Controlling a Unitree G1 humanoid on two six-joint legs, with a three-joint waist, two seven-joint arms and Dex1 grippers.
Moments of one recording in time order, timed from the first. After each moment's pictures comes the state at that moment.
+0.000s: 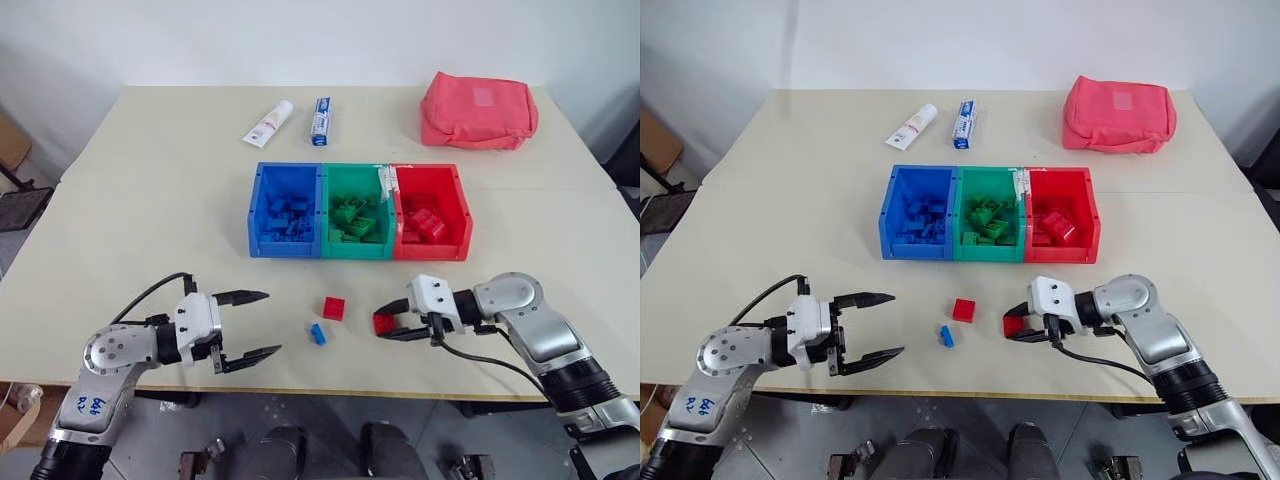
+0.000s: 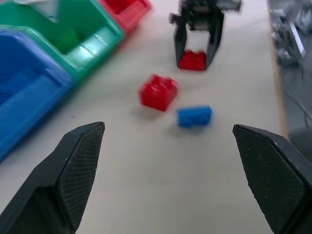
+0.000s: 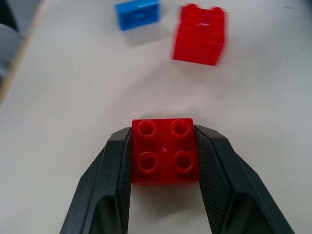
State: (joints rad) left arm -0.05 0.62 0.07 -0.23 -0.43 0.05 -0.97; right arm -0.42 -0.69 0.18 0.08 0.19 0.11 1.25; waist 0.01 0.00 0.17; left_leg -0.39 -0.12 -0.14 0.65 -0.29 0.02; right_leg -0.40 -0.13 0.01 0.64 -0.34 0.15
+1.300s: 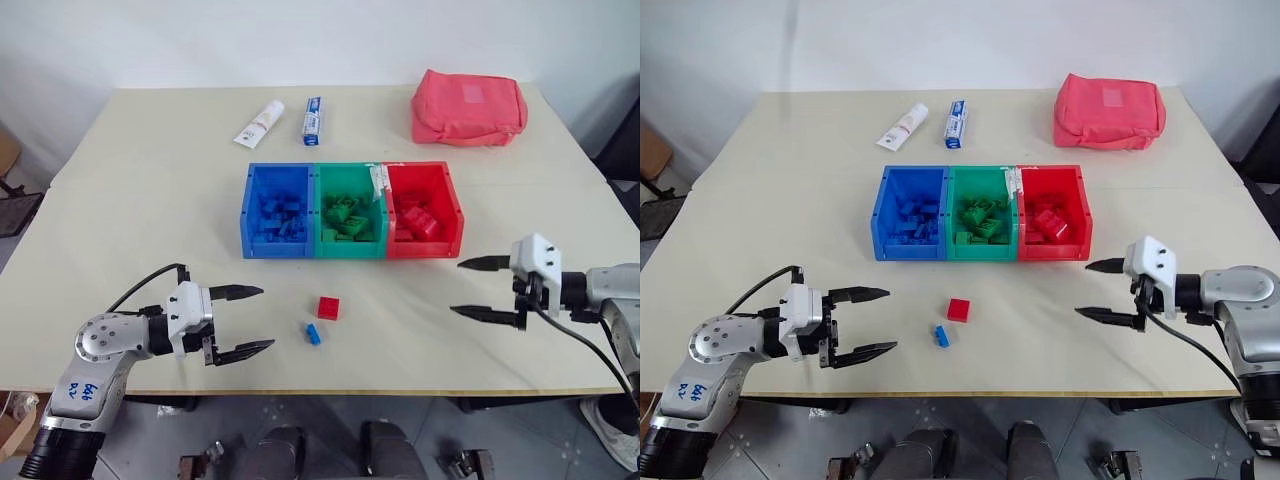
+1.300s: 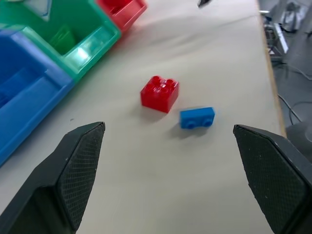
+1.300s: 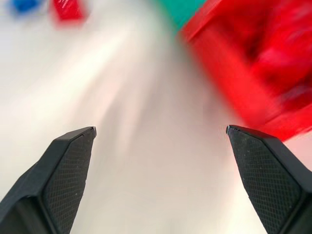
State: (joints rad) left arm -0.06 0.70 0.08 -0.16 -0.42 0.01 -1.09; right arm -0.34 -0.89 -0.06 0.15 0.32 0.15 1.33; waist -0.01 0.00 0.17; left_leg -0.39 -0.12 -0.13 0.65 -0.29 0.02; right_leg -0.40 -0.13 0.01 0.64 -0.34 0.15
